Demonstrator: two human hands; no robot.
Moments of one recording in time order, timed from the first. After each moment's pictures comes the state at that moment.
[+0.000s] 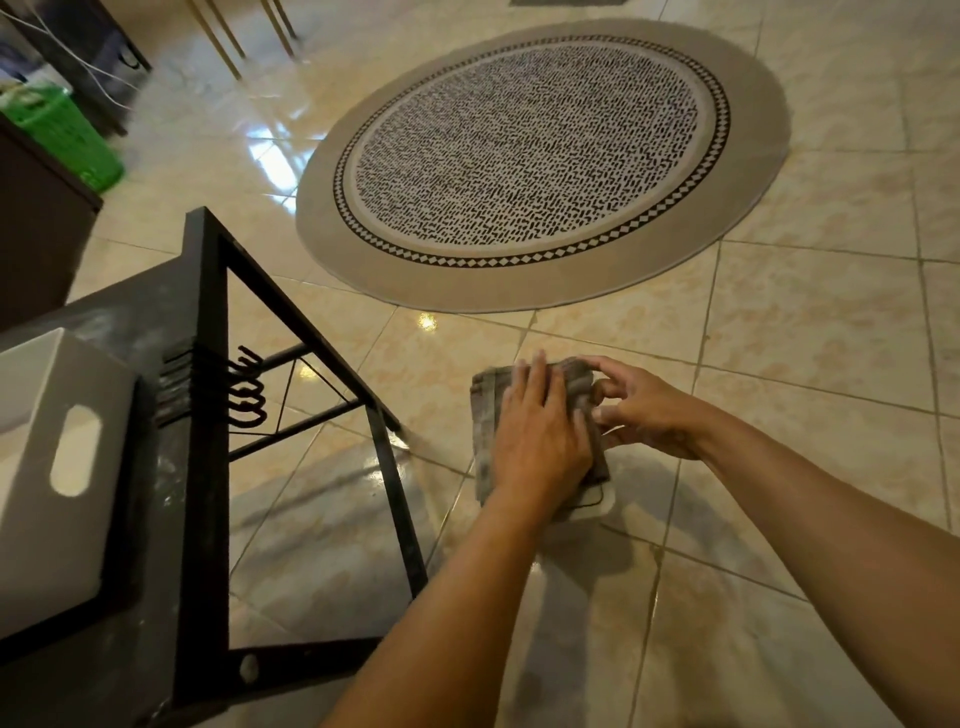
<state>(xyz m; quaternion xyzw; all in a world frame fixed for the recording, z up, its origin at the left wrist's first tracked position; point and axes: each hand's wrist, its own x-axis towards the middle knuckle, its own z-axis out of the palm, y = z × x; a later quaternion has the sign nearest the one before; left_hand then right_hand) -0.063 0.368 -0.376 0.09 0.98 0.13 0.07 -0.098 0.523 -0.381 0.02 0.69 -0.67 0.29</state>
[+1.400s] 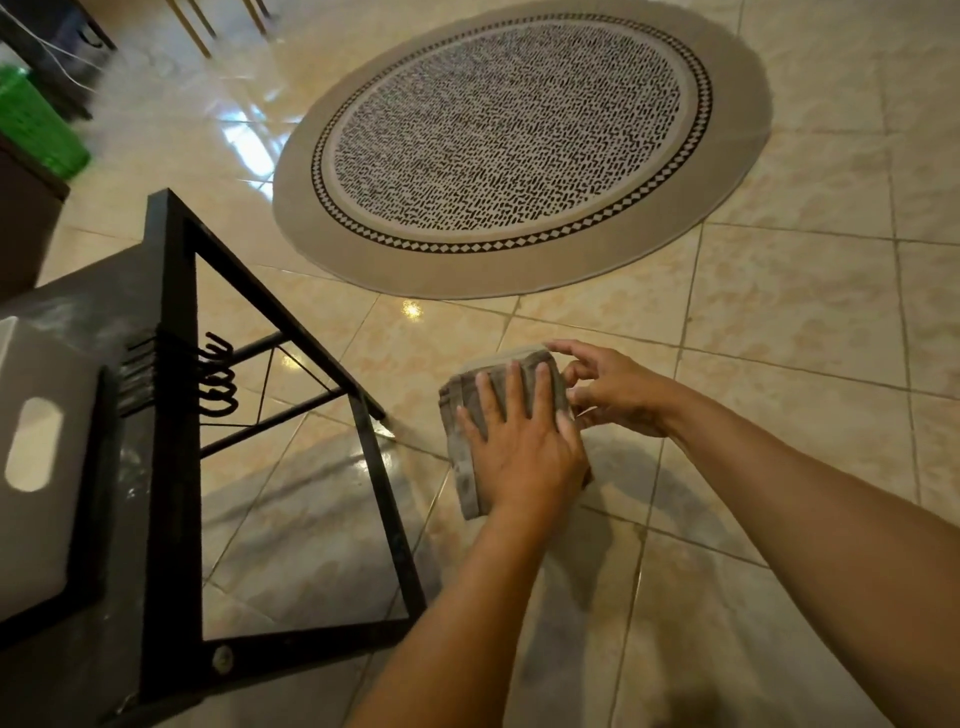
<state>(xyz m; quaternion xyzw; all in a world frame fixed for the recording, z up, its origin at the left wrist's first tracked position) -0.039 0.376 -0.389 0.02 0.99 0.09 0.10 -0.105 0.514 -0.386 0.01 0.70 -0.65 0.29</state>
